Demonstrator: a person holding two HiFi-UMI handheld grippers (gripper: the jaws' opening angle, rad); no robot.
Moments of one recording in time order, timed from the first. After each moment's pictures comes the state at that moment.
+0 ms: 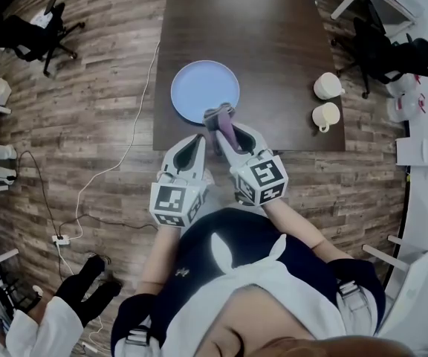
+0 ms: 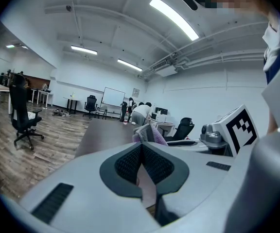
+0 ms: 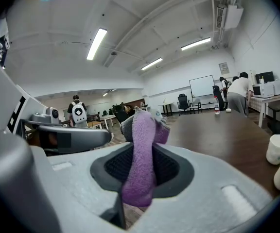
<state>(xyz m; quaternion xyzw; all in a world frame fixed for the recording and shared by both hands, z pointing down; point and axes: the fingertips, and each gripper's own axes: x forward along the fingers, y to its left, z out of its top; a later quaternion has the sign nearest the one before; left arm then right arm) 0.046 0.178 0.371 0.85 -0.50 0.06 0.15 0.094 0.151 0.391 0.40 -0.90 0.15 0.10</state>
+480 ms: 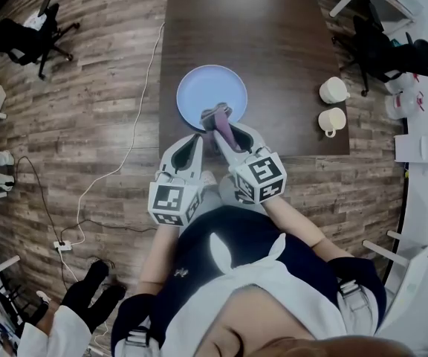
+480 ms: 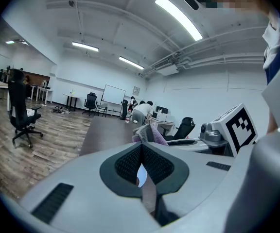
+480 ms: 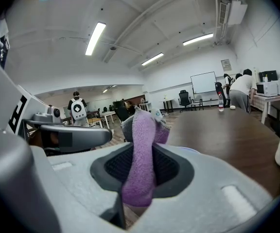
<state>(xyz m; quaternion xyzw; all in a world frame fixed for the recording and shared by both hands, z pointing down) 0.002 0.138 0.389 0.85 -0.49 0.06 0.17 0.051 0.114 0.408 0.39 -0.90 0.16 0.12</state>
